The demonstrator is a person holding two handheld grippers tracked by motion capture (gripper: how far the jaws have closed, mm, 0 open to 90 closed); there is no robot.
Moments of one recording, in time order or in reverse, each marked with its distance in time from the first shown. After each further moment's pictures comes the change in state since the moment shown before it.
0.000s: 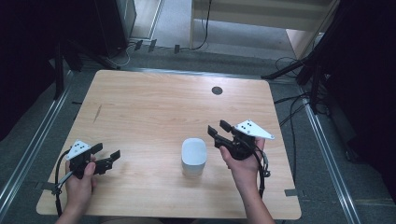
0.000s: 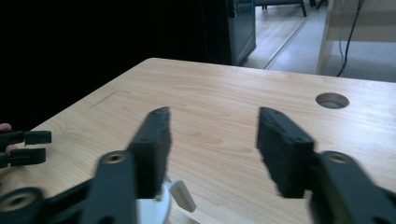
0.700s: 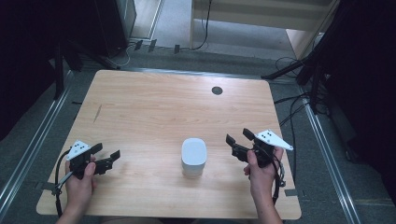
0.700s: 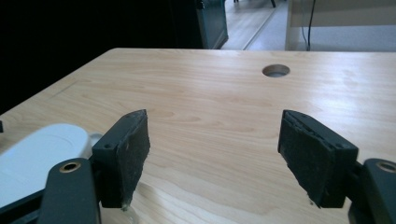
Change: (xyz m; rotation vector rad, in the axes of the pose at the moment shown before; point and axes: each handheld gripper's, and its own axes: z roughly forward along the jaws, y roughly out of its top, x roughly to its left) left arm -0.001 0.000 0.000 -0.002 0.008 -0.002; right arm -0.046 -0.031 -0.031 0.013 -0.101 0.042
